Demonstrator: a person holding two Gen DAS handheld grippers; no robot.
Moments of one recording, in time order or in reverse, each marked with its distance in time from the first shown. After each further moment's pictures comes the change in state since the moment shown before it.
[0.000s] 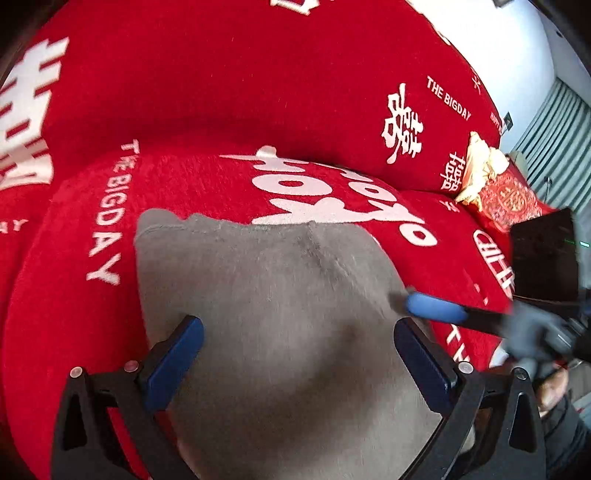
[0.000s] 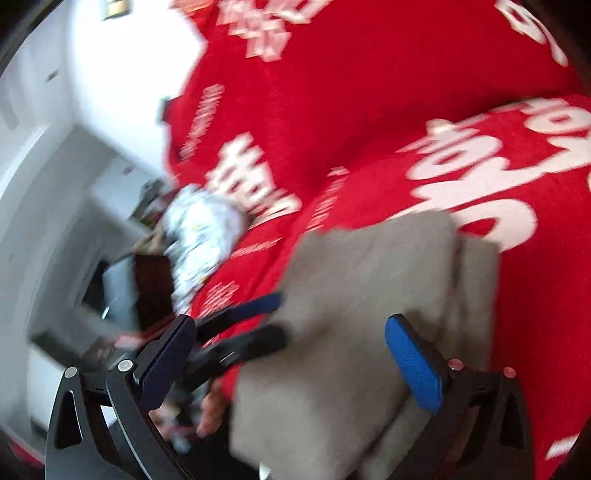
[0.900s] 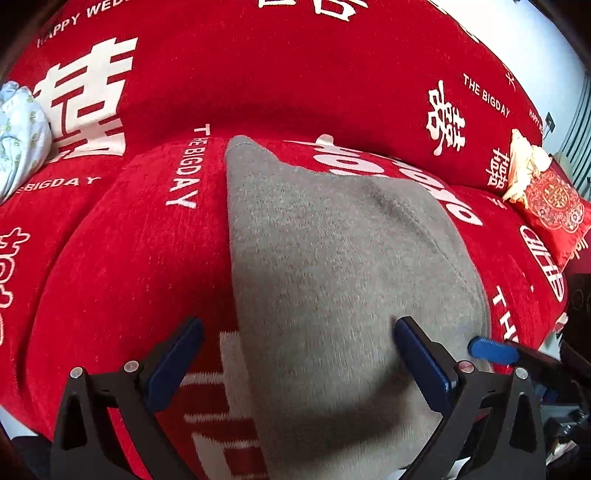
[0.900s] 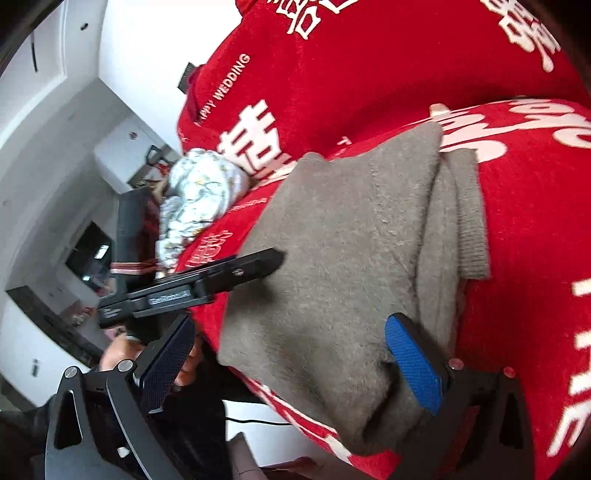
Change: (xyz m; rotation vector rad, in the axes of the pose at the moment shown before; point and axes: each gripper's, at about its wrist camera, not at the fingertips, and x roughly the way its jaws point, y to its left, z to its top) left arm -0.030 0.005 -0.073 -0.054 -0.040 0.222; right arm -0.020 0.013 -0.097 -0.108 0.009 -0.131
